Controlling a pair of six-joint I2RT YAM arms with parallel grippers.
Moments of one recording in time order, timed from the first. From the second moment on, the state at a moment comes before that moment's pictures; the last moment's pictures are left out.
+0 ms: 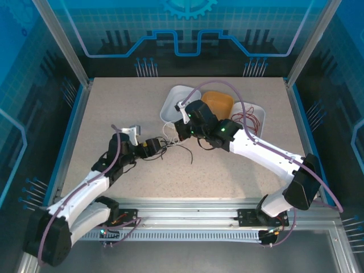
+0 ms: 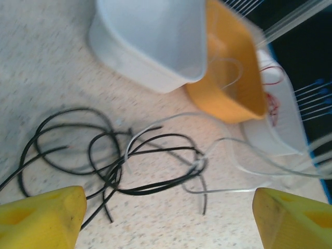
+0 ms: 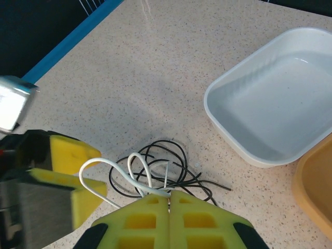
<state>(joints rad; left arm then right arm) -0.31 0.89 0.44 -0.02 0.28 -0.63 0.85 1.50 1.35 -0.48 0.08 0.28</state>
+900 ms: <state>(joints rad) -0.31 0.86 0.47 0.15 0.48 -0.60 0.85 1.50 1.36 -0.45 -0.03 0.28</state>
